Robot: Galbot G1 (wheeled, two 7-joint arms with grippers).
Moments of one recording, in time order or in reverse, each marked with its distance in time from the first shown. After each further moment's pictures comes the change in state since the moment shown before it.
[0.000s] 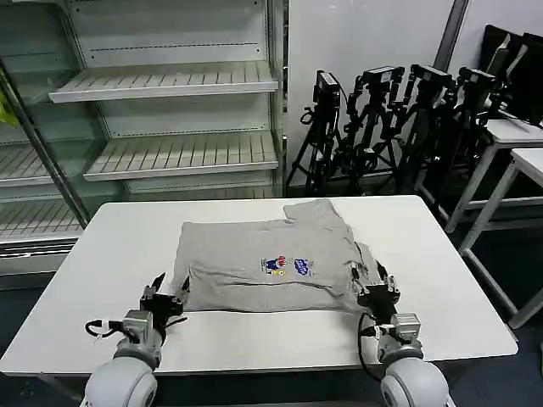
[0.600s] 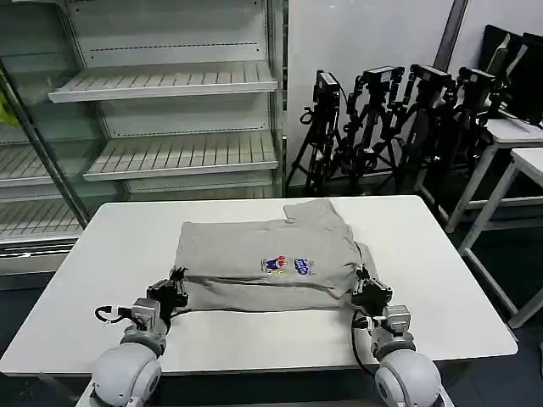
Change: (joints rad) left arm -0.124 0.055 0.065 0.087 0.000 0.003 0.015; right arm 0.118 0.003 -0.081 -0.066 0.022 -0.091 0.008
